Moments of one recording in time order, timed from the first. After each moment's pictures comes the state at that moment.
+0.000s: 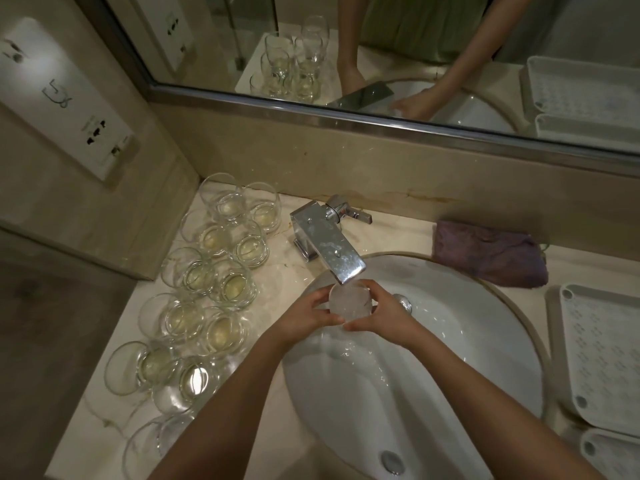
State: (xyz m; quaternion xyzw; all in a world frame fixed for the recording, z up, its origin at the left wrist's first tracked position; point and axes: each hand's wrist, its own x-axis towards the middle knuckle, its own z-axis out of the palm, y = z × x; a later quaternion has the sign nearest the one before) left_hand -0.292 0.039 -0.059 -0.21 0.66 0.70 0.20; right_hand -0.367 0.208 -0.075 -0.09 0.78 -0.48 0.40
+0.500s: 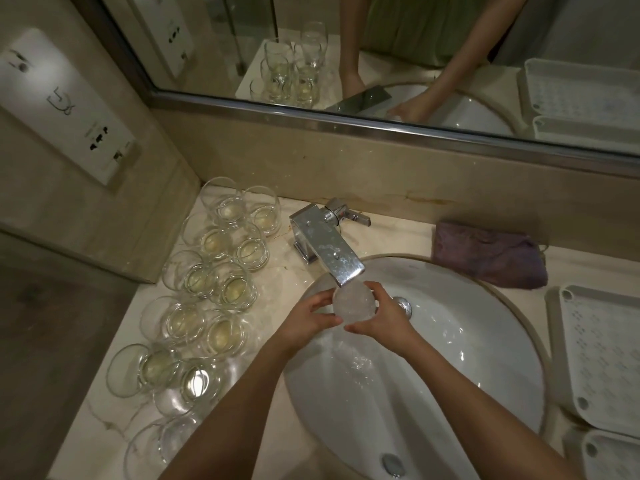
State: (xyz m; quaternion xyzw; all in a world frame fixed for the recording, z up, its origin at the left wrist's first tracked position) left_hand -0.287 0.047 -0.060 -0.25 0.65 0.70 0.17; right_hand -0.358 0.208 -0.074 -0.06 0.81 -0.48 0.34
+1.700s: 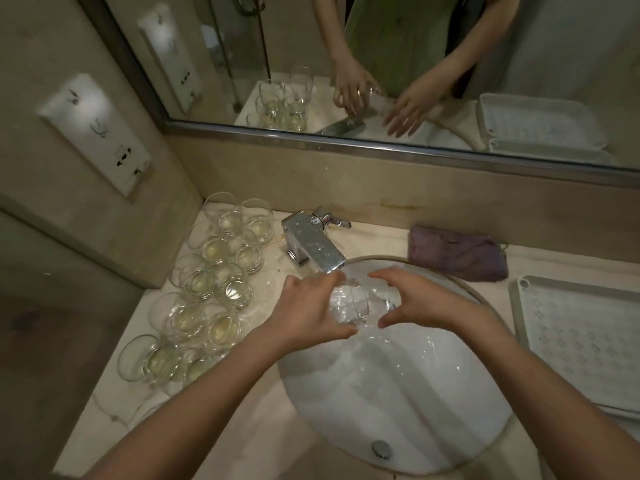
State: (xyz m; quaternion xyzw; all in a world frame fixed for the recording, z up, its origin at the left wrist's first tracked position) left_hand -0.274 0.074 0.047 -0.01 0.97 0.23 0.08; right_hand -0.376 0.257 0.054 -0.29 0.87 -0.20 0.34
